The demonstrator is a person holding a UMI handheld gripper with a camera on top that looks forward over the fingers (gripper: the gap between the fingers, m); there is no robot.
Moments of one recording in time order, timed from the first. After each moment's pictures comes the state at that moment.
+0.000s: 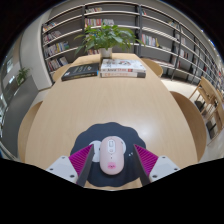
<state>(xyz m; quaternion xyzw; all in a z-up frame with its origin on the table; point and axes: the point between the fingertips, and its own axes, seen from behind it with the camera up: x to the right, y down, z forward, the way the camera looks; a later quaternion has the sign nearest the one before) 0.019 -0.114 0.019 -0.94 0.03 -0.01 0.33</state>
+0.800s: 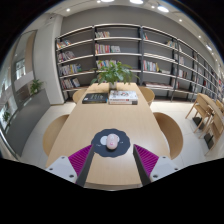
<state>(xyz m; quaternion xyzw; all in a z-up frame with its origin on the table) 0.021 -0.292 0.222 -0.89 0.00 0.01 0.45</state>
